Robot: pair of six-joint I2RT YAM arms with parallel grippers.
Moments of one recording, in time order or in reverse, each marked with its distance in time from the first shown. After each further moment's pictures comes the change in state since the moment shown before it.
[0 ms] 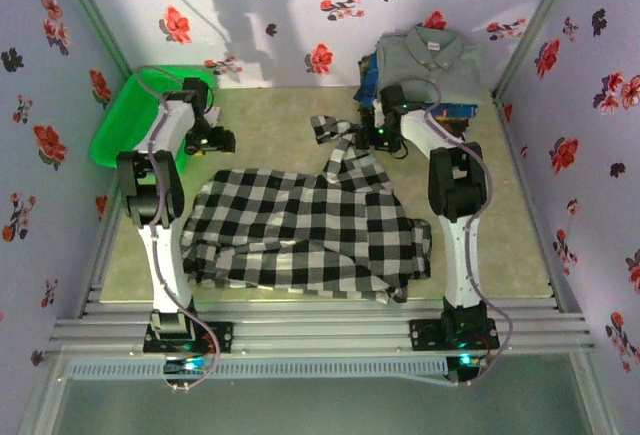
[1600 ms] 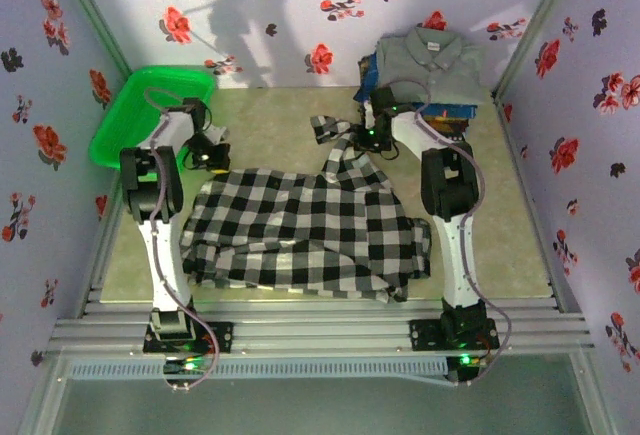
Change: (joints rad) left arm 0.045 0.049 -0.115 0.026 0.228 0.101; right arm 0.040 0.026 0.026 0.017 0.005 0.051
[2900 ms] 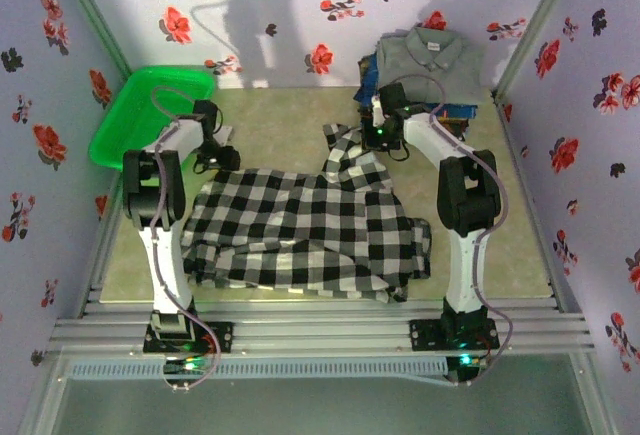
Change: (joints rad) left arm -0.077 -0.081 -0.154 0.220 -0.186 -0.039; right arm 0.001 -0.243 -0.209 0.029 0.010 -0.015
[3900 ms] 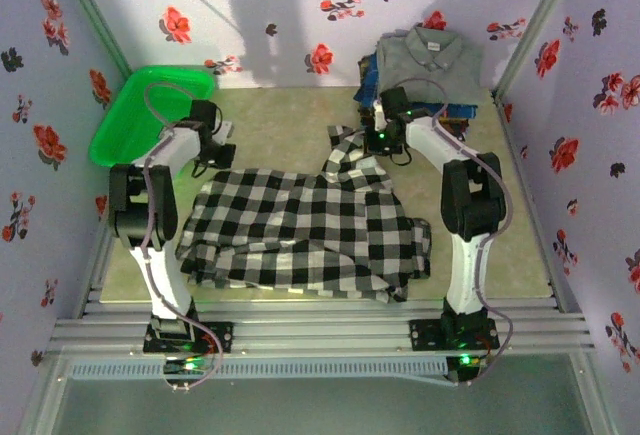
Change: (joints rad) left arm -0.031 -0.236 -0.216 0.158 -0.058 0.026; right arm 0.004 -0.062 -0.083 0.015 0.001 0.005
